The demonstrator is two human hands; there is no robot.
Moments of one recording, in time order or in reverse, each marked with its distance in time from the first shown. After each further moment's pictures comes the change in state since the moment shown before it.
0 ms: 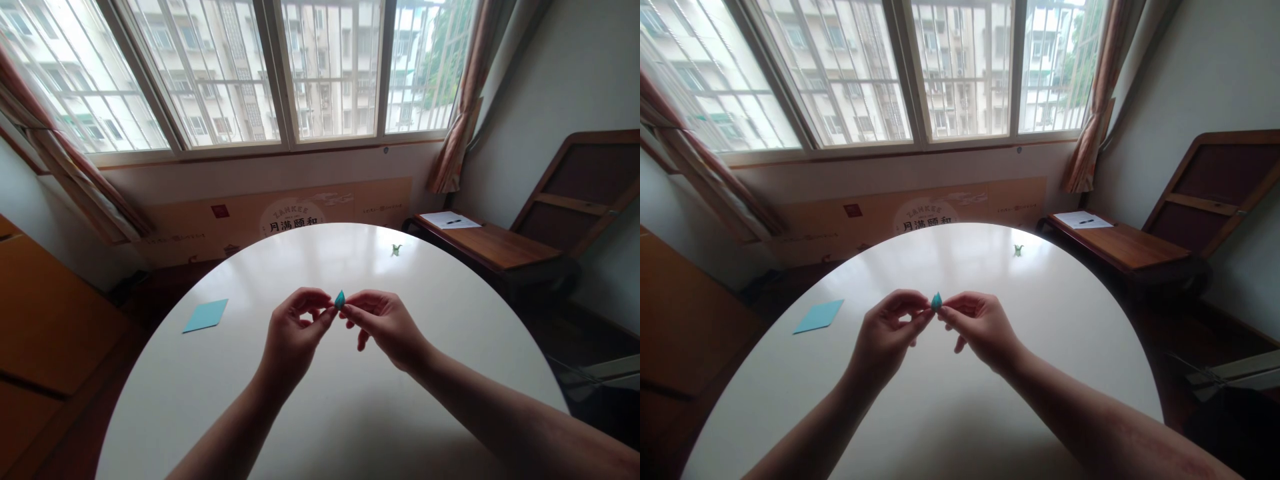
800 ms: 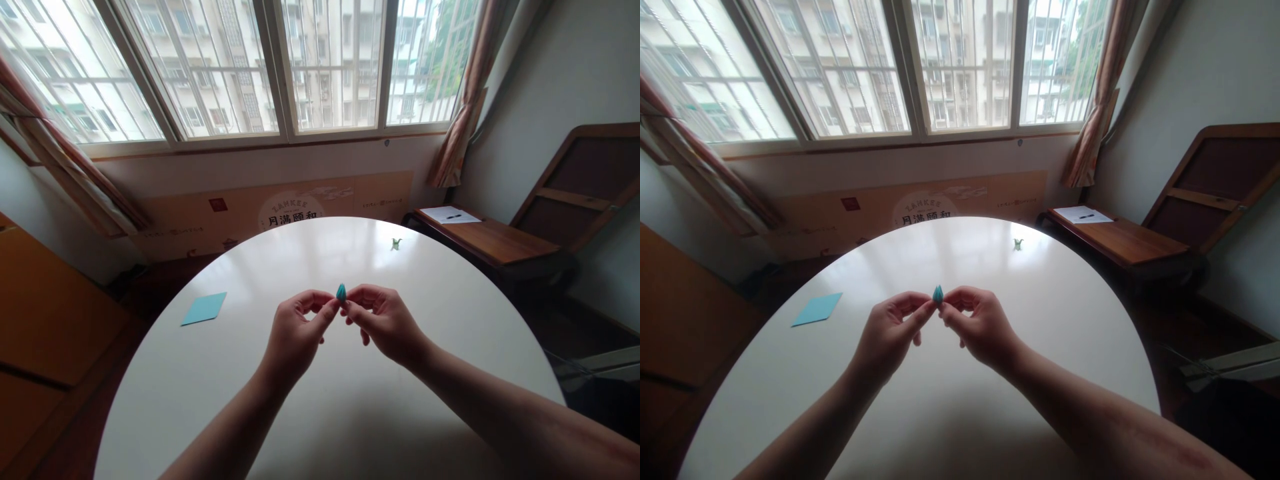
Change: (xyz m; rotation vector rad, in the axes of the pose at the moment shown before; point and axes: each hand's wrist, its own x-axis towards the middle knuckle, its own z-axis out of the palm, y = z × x) left_hand 0.000 0.001 0.005 0.068 -0.097 -0.089; right_hand -0.003 -0.004 0.000 -0.181 0.009 -0.053
